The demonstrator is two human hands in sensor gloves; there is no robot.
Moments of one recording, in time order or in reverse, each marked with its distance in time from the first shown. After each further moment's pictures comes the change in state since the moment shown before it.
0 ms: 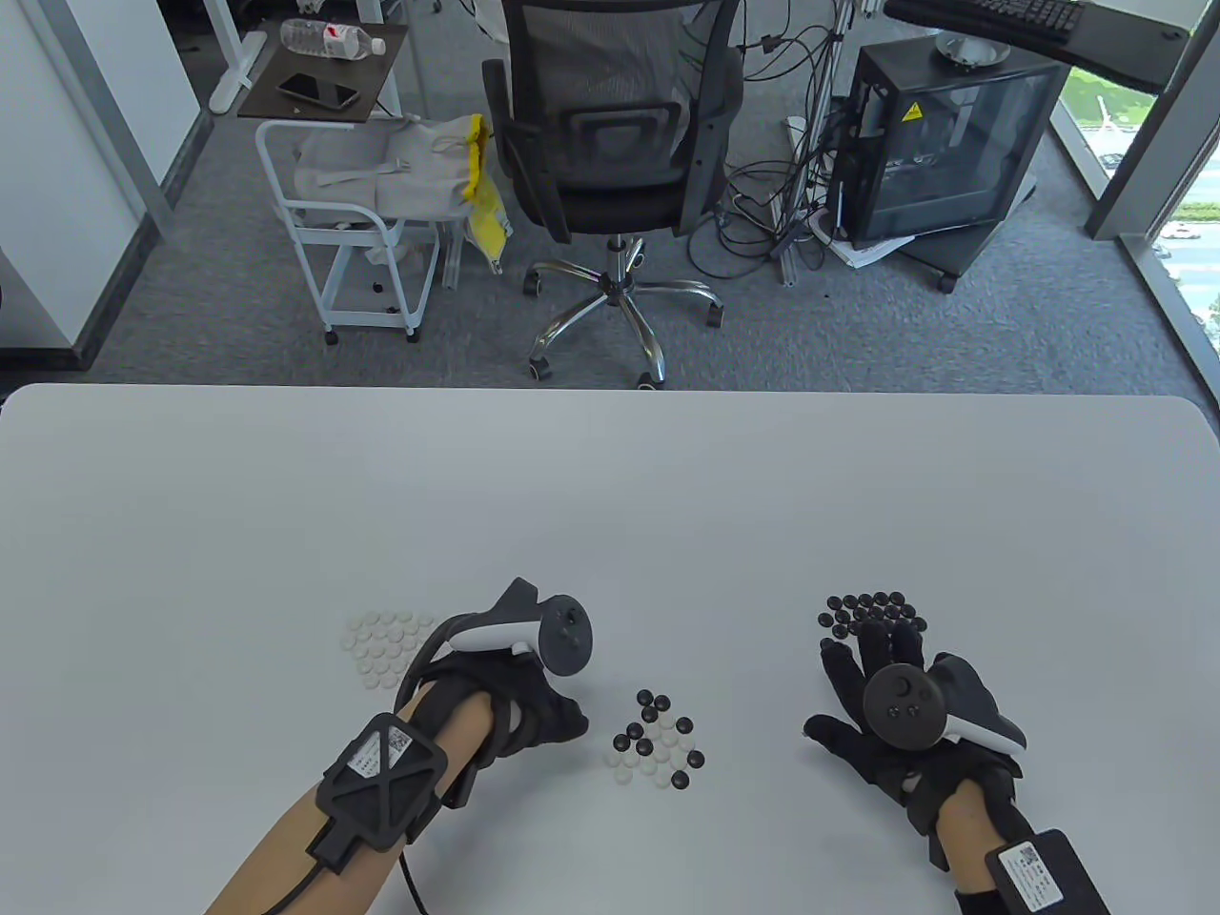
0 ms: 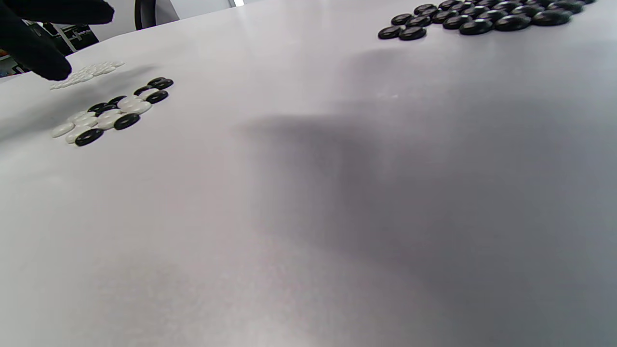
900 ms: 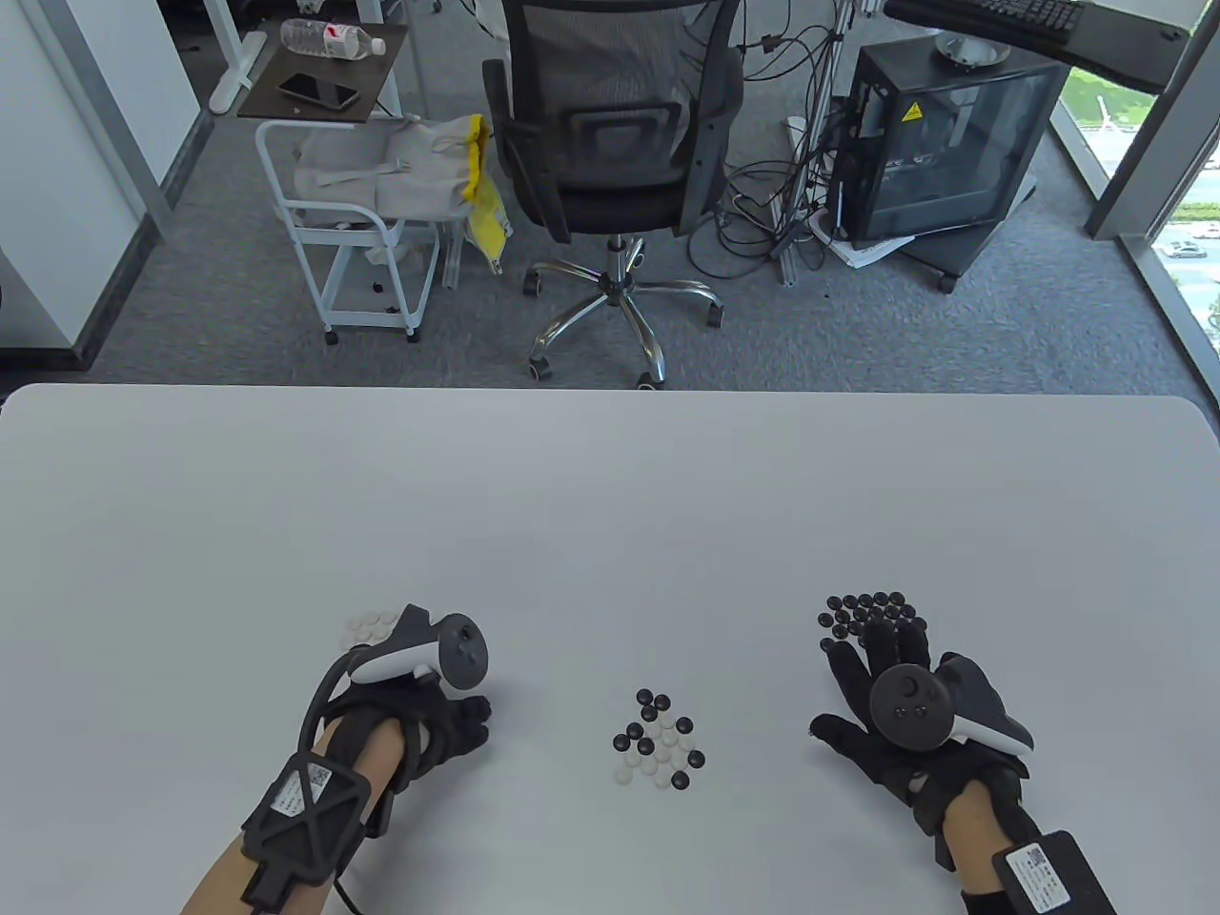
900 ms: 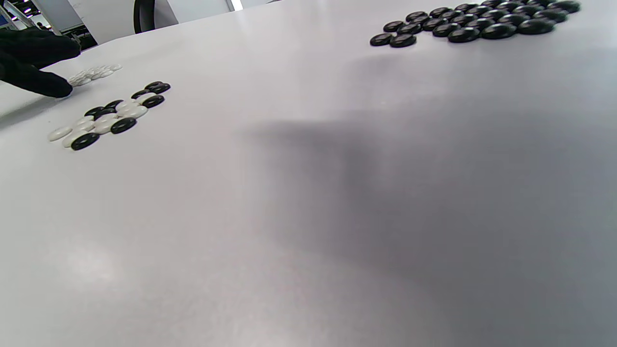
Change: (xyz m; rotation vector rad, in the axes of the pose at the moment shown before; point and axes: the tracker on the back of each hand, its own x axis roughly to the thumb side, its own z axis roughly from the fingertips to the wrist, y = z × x) left_hand -0.107 -0.047 0.028 0.026 0.283 0.185; right_hand -0.001 -0.004 0.005 -0.011 0.004 0.003
